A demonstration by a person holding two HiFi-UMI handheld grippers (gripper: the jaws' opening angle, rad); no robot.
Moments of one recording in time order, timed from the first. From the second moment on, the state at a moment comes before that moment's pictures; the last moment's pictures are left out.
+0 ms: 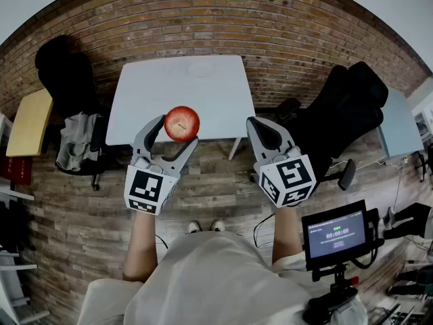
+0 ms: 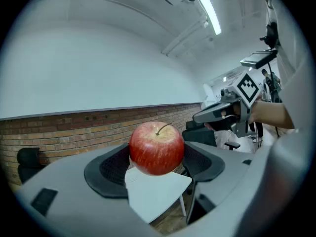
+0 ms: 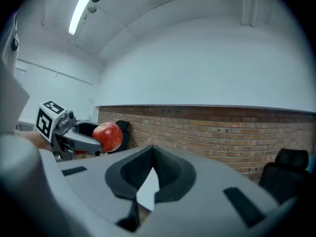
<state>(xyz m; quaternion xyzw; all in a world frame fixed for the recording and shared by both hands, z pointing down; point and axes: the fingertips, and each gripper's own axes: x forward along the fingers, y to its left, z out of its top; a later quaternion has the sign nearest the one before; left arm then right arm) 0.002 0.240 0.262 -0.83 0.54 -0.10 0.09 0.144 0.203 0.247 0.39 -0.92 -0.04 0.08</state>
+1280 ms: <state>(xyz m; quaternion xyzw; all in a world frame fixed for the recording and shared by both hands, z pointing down) 0.043 0.209 0.278 -0.81 0.58 -0.11 0.07 0.164 0.172 0.258 0.27 -0.96 0.03 0.02</state>
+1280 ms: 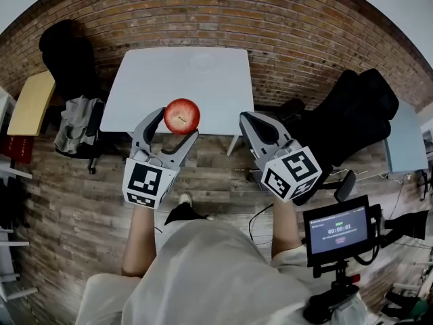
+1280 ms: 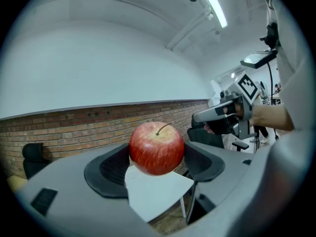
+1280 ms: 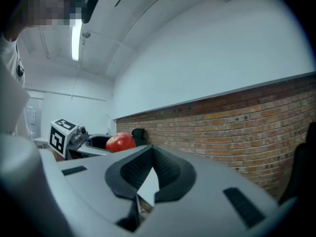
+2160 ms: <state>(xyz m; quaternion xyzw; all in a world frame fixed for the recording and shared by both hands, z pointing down) -0.023 0.086 0.301 -0.82 0.56 -0.11 0.05 0.093 0.056 0.282 0.27 -0.96 0.05 0.03</state>
